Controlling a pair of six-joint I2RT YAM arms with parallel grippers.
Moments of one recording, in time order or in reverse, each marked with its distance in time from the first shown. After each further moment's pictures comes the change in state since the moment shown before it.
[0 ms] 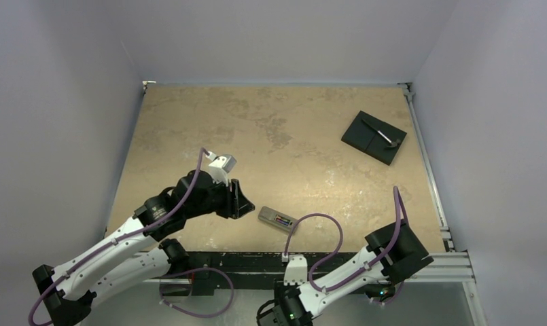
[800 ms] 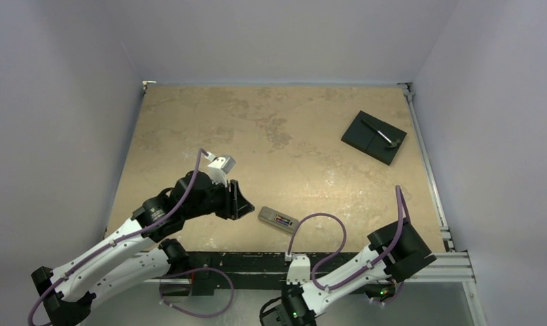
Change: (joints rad) left arm 0.000 -0.019 -0.003 -0.005 0.013 0.001; right arm 0.001 -0.018 -0.044 0.023 -0.008 0.029
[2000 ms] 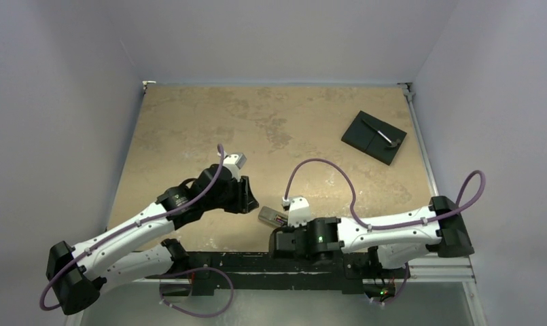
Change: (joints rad) left arm 0.000 0.204 0.007 0.035 -0.086 -0.045; right arm -0.391 -0.361 -0.029 -0.040 0.137 -0.677
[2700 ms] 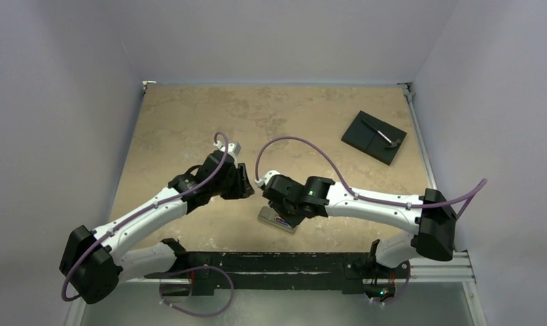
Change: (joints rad) left arm 0.135 0.193 0.031 0.059 -0.030 0.003; right arm -0.435 0.080 0.081 0.168 -0.227 -1.022
